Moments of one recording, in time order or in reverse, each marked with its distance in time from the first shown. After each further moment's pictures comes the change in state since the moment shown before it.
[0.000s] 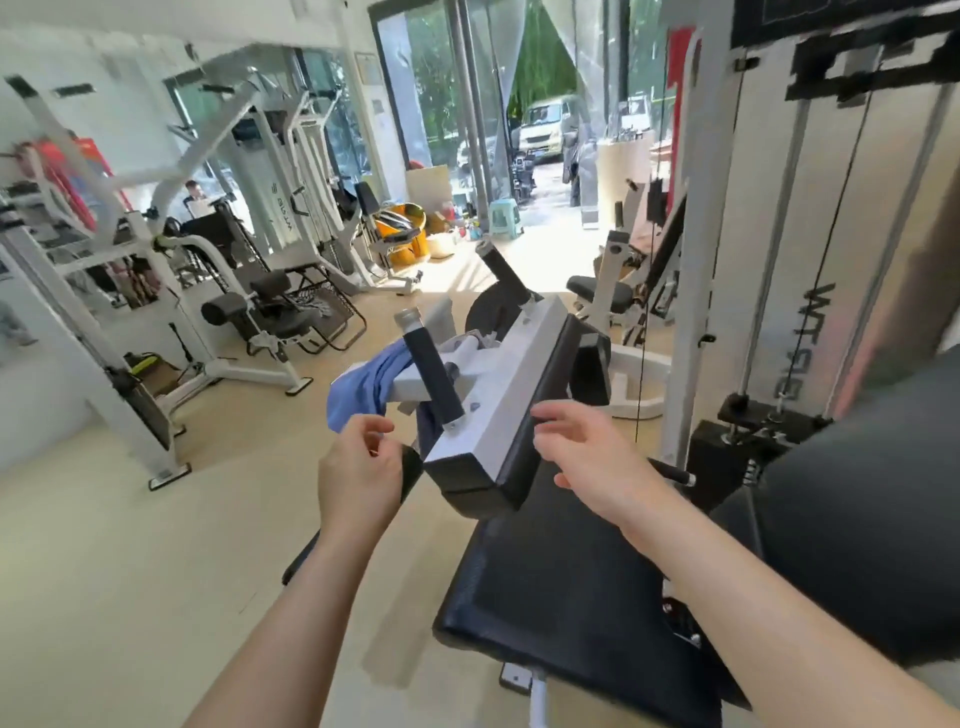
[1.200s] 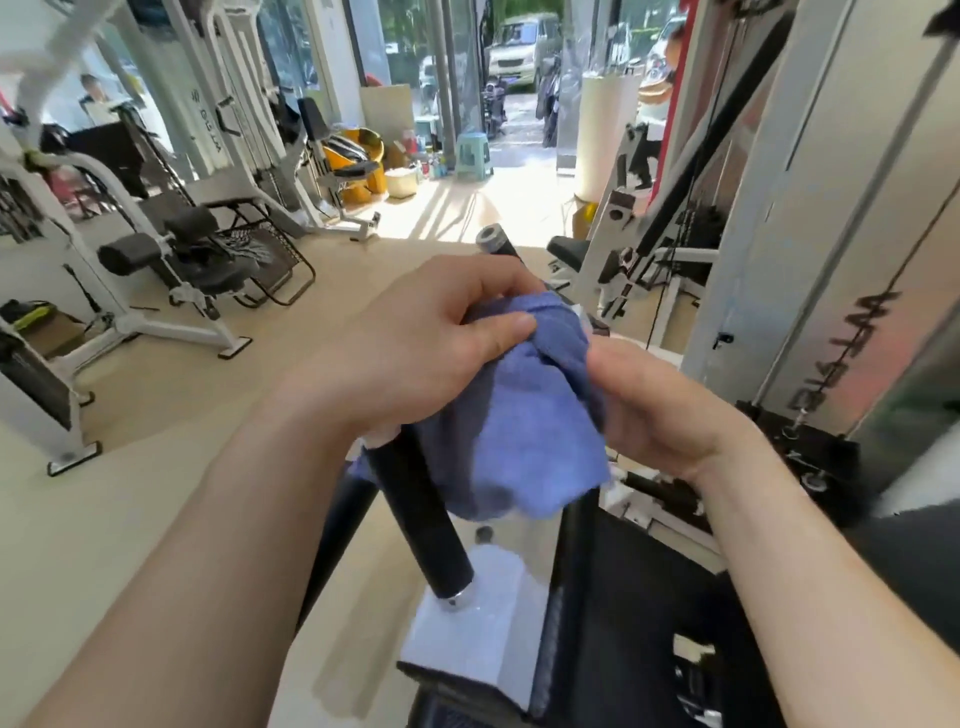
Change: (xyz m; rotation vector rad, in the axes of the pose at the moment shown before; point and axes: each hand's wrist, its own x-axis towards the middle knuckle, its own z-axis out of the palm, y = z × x) left_hand 0.186 0.135 0.045 -0.152 -0.776 0.632; right_hand 0.211 -0.037 -0.024 0.415 -0.492 -0.176
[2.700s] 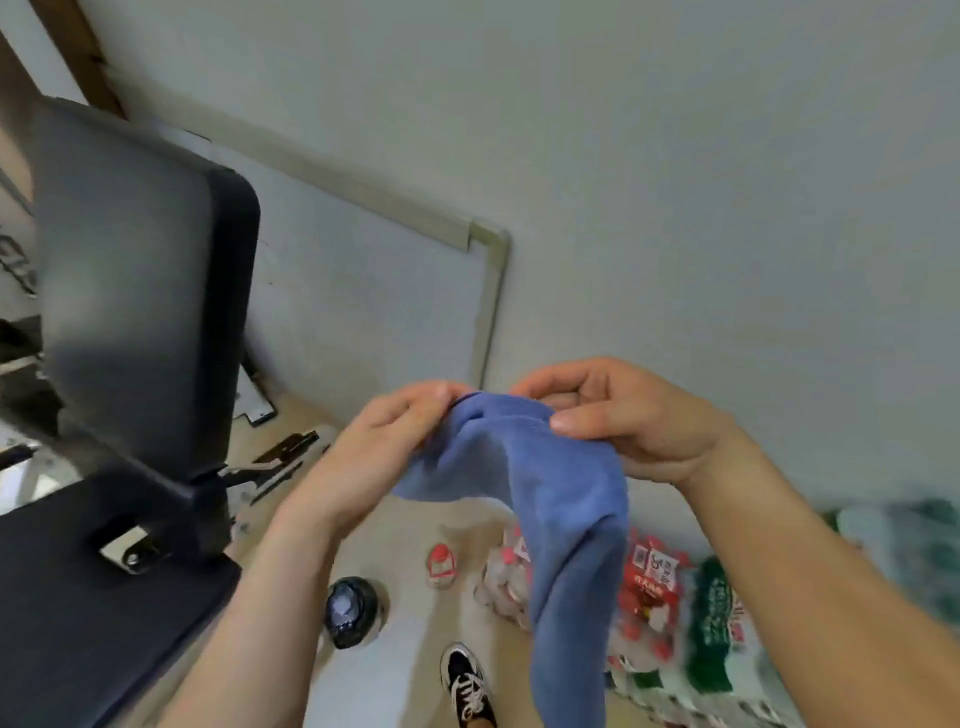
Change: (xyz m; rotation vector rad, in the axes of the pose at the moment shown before) left_hand -0.258 0.281 0.427 -0.679 -1.134 0.242; right_hand -0.674 -0.002 0.189 0.209 1.209 0.062
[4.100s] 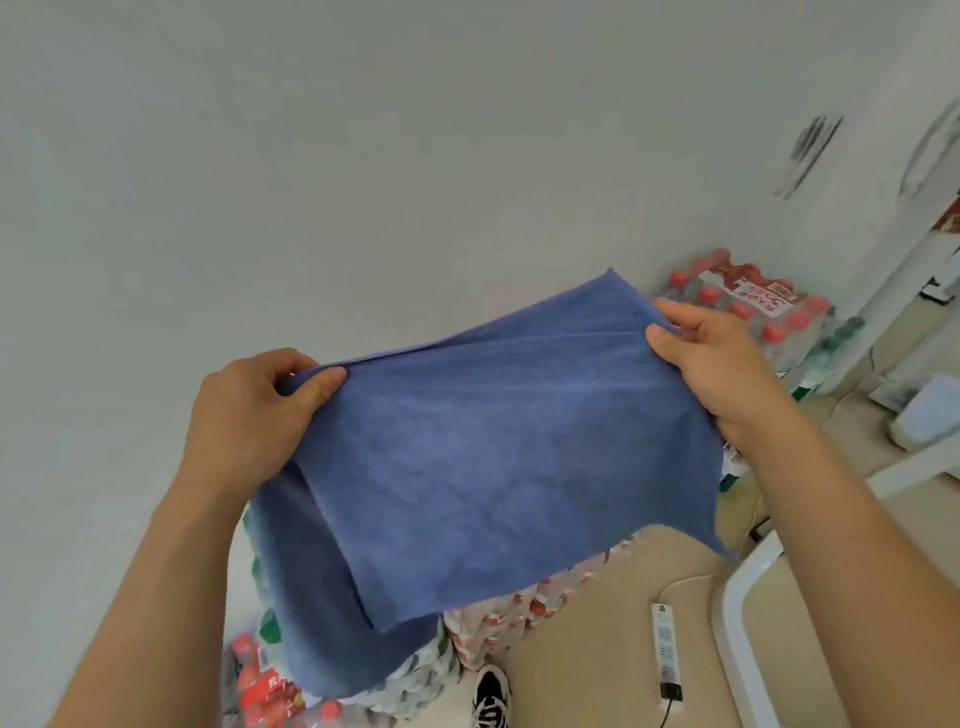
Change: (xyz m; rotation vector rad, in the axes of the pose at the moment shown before) left_hand 0.032 0.130 0.644 0.691 -0.378 0.547; right_hand -0.739 0.120 -0.161 -0.097 1.893 -0.248
